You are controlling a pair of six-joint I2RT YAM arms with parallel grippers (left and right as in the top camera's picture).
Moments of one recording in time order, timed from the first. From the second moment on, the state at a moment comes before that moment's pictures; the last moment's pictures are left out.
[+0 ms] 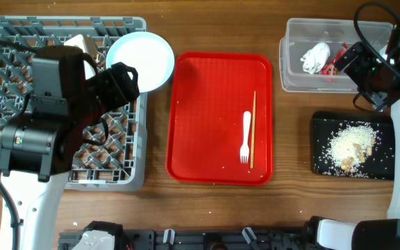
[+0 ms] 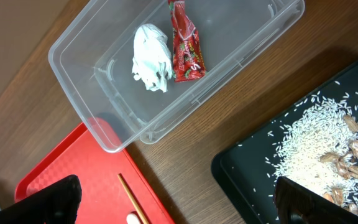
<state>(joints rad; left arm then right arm) -0.17 1.19 1.49 -1.05 0.06 -0.54 -0.22 1.48 1.49 -1.03 -0.01 0.57</state>
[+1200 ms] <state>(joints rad) -0.21 1.34 1.49 -0.94 0.07 -0.15 -0.22 1.48 1.49 -1.03 -0.01 0.57</state>
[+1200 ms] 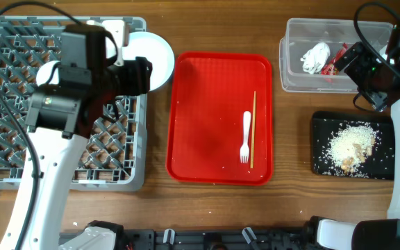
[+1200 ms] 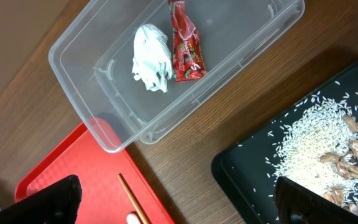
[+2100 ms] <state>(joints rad) -0.73 1.98 1.49 -0.65 -0.67 0.10 -0.22 1.48 1.49 -1.03 -0.01 0.57</state>
